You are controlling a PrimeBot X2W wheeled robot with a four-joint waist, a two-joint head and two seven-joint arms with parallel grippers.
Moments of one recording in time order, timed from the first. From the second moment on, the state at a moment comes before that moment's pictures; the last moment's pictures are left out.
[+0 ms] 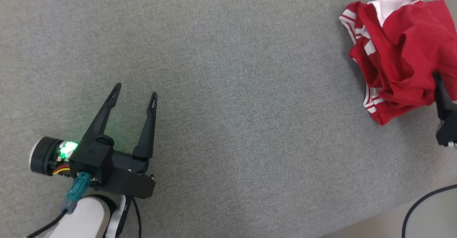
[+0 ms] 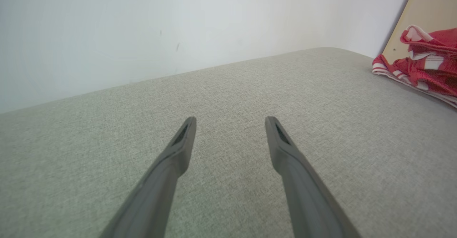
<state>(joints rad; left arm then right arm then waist) -0.46 0.37 -0.43 -0.18 -0.22 0.27 -0.10 -0.67 -0.64 0.38 0.62 0.48 0.13 -0.12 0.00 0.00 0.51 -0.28</state>
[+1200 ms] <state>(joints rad) -0.25 0.34 -0.34 -0.09 -0.36 0.34 -0.23 -0.18 -0.15 0.13 -0.10 0.16 0.13 -0.12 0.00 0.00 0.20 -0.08</state>
